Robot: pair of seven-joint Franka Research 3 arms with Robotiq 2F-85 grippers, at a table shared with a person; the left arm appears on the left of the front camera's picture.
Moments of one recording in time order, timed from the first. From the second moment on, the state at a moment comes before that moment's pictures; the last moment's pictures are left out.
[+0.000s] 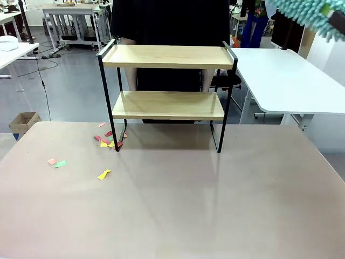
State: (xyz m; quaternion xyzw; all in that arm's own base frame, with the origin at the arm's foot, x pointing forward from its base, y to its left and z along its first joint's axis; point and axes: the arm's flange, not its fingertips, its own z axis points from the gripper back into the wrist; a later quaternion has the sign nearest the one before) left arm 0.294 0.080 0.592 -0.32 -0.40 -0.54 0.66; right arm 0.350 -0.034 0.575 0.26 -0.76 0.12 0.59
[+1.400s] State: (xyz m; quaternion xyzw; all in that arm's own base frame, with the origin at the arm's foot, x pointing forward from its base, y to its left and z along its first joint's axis) left arm 0.294 0.081 0.592 -0.32 -0.40 -0.54 0.66; right arm 0.399 -0.079 0.412 0.21 -0.66 0.02 0.72
